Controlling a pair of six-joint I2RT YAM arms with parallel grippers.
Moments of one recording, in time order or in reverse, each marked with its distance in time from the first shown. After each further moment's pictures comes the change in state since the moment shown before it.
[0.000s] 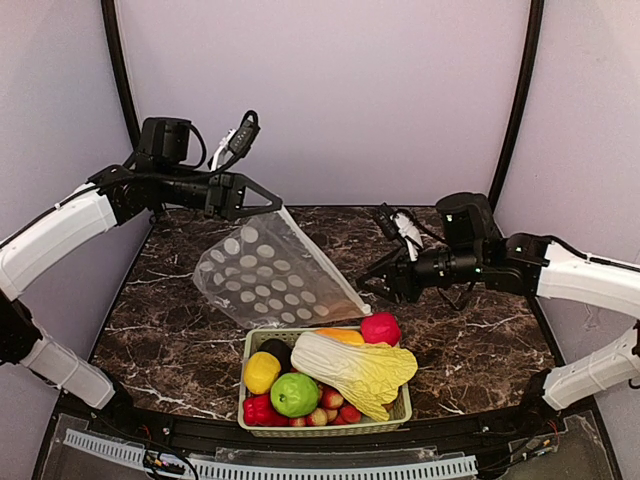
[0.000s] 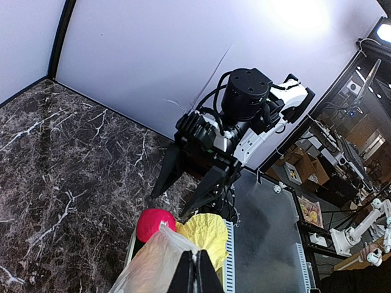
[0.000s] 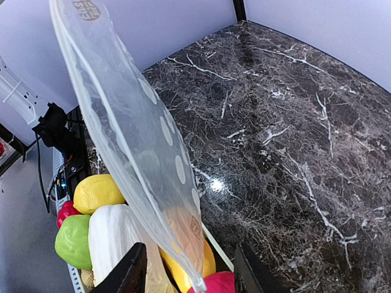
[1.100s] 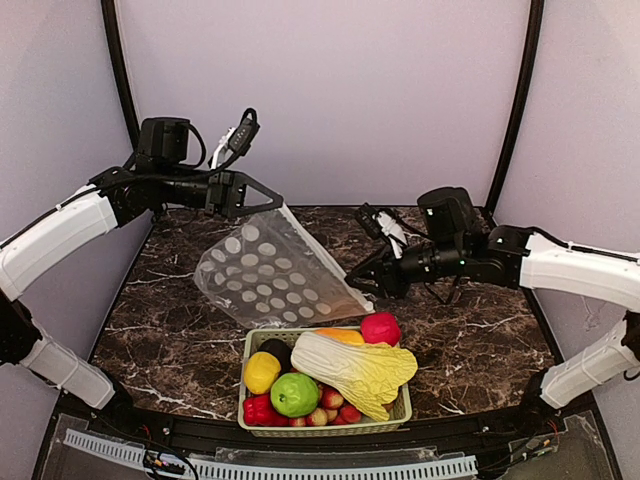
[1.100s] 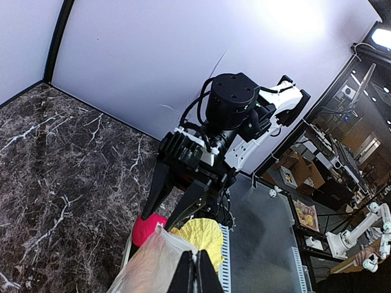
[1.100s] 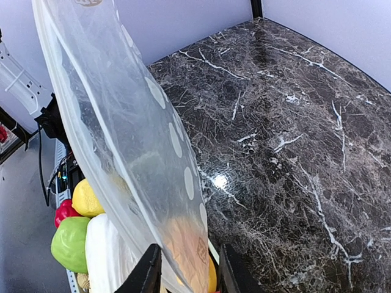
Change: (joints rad) left arm 0.000 -0.004 -0.015 0.060 0.017 -0.043; right arm 0.000 0.118 0.076 0.001 -0.058 -0.057
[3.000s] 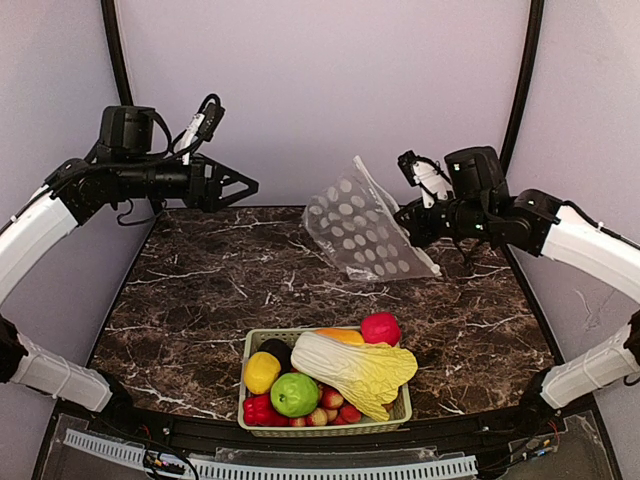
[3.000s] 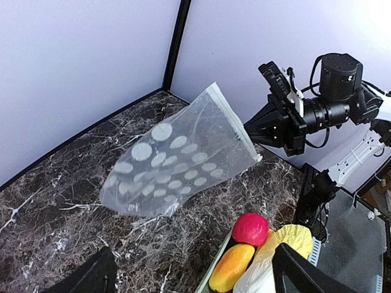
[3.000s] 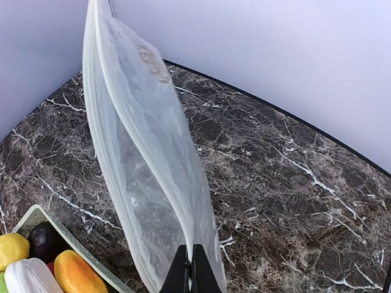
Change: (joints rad) left arm 0.000 -0.137 0.070 -0.241 -0.513 0.159; right arm -0.104 -0.023 0.193 -0.199 0.443 -0.010
